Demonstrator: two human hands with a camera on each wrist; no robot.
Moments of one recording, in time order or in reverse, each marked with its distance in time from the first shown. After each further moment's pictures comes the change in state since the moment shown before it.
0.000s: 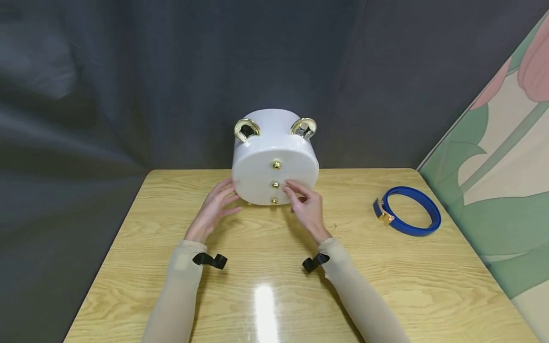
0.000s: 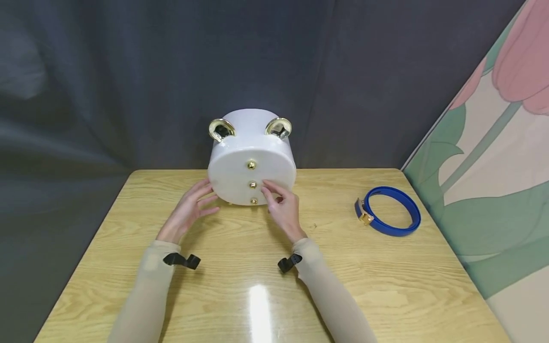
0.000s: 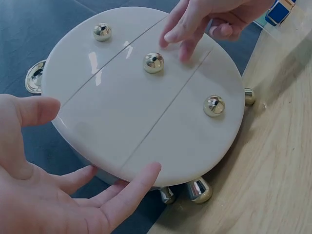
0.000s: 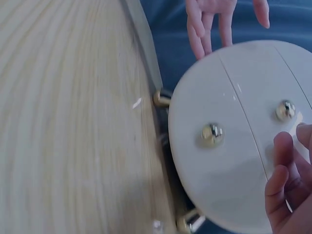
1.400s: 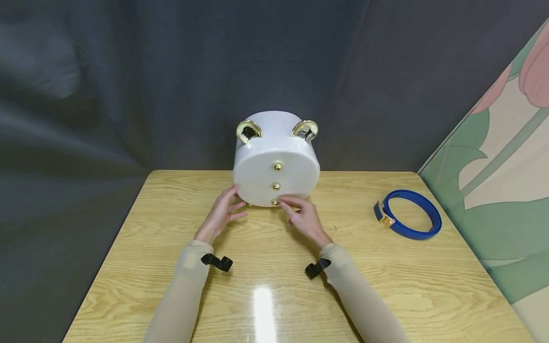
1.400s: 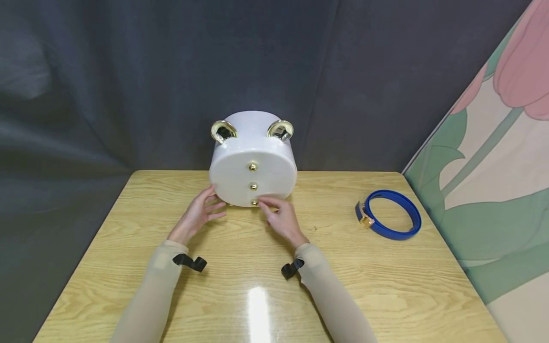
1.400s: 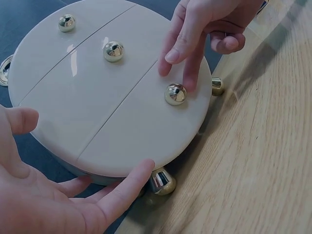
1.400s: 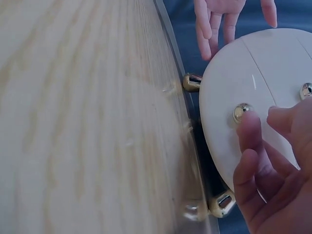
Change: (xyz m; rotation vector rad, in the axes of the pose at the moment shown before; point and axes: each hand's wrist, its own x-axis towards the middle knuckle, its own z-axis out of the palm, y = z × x) left_hand 0.015 -0.024 0.008 -0.039 0.012 -0.040; right_hand -0.011 0.022 -0.004 -0.108 -0.315 0.191
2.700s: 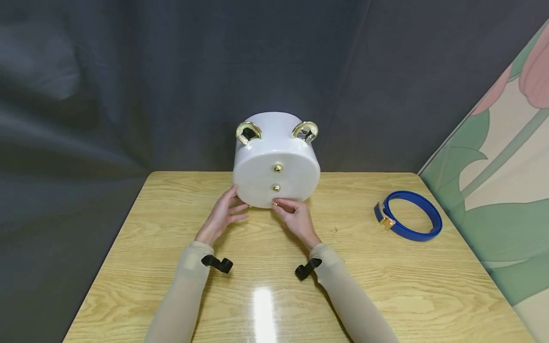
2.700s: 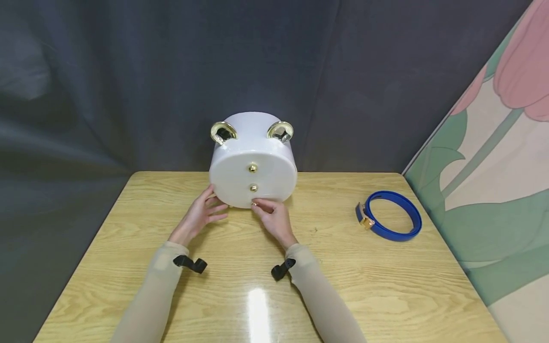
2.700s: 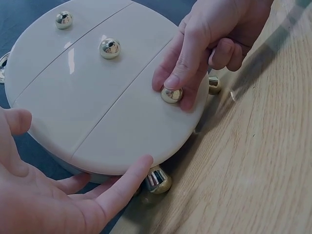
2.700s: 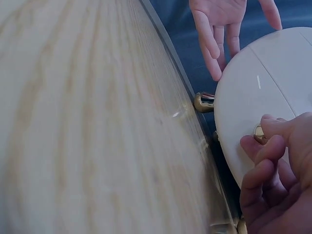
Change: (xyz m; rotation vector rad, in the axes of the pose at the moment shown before) left_hand 0.003 -0.004 0.001 0.008 -0.016 0.003; right_hand 0.012 0.006 0.026 0.024 0.123 -0.011
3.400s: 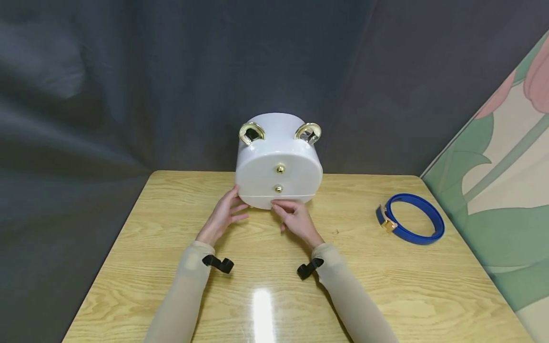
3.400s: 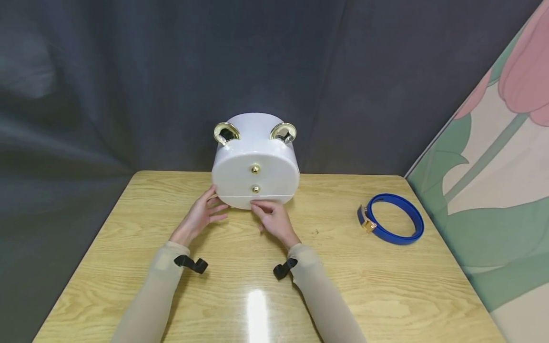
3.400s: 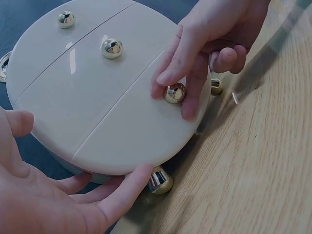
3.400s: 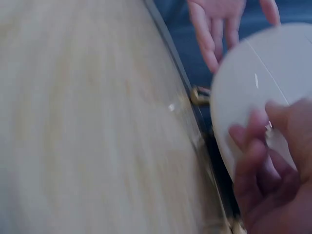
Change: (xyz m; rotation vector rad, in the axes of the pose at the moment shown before) left_hand 0.002 -0.001 -0.001 0.006 0.011 0.003; right_hand 0.004 0.002 -0.005 0.061 -0.188 0.022
